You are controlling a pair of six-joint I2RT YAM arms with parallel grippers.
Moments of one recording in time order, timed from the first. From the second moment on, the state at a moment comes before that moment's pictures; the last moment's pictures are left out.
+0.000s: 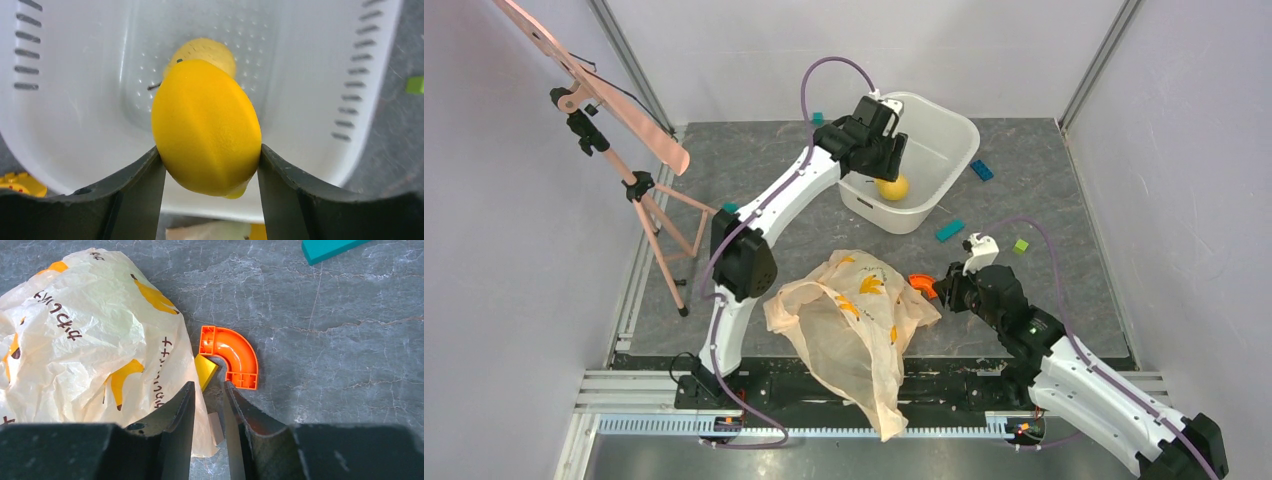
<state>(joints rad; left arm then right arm) -0.68 2.13 2.17 -0.81 -0.07 -0.22 0.64 0.63 0.33 -0.19 0.12 0.40</state>
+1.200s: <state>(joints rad) -0.63 2.46 2.27 -0.75 -0.02 -0.22 0.64 0.48 0.40 -0.33 0.16 0.33</state>
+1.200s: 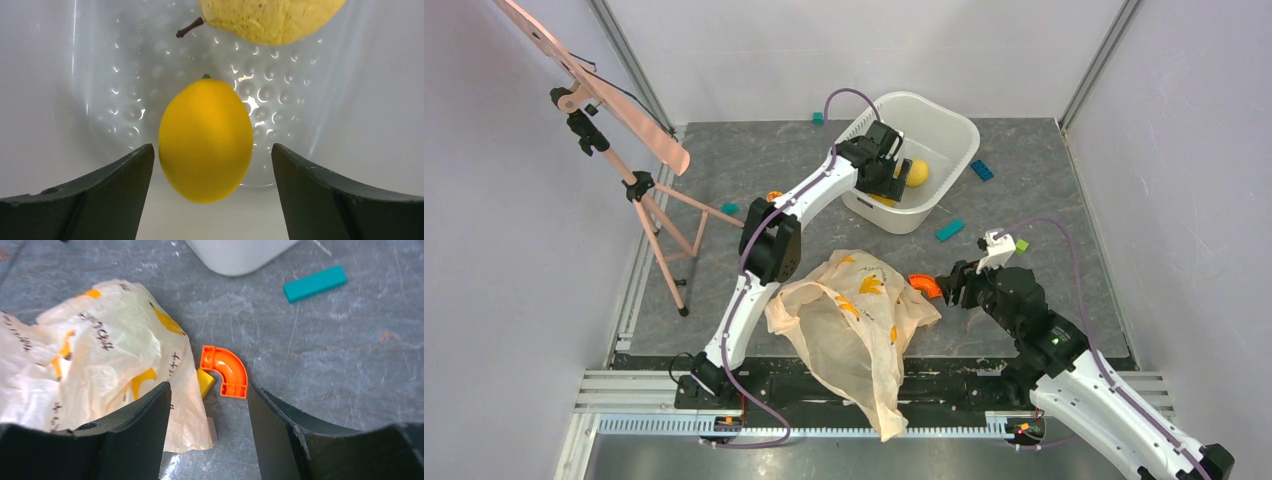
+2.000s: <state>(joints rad) -0.63 1.61 1.52 -0.56 0.01 -0.25 1.40 0.88 0.81 -0.22 0.37 0.28</state>
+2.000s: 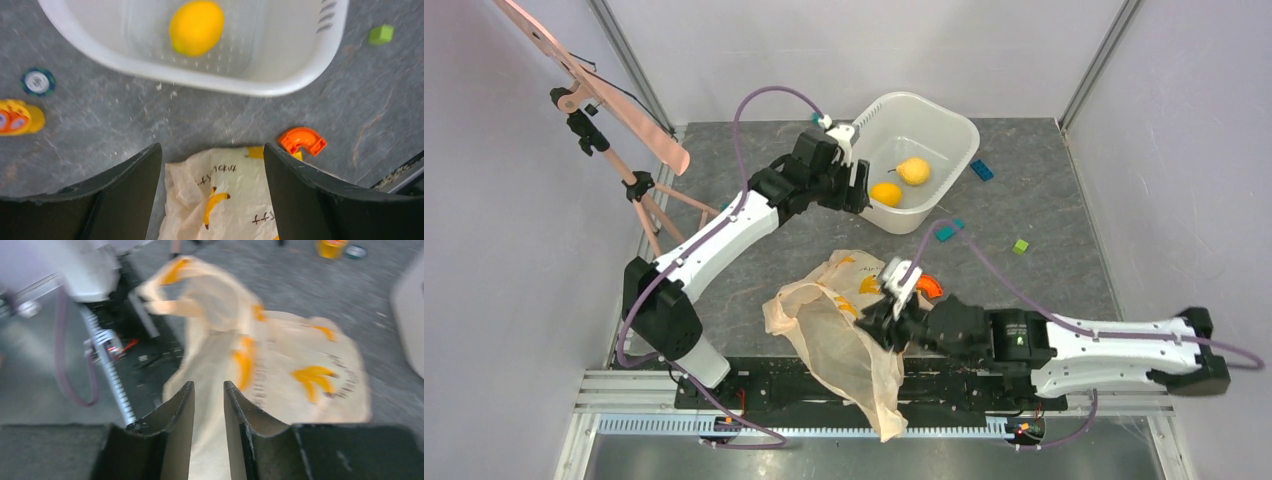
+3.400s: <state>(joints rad) -0.63 1.67 0.96 -0.21 0.17 -0.38 1.19 1.44 0.78 -0.04 0.34 0.44</state>
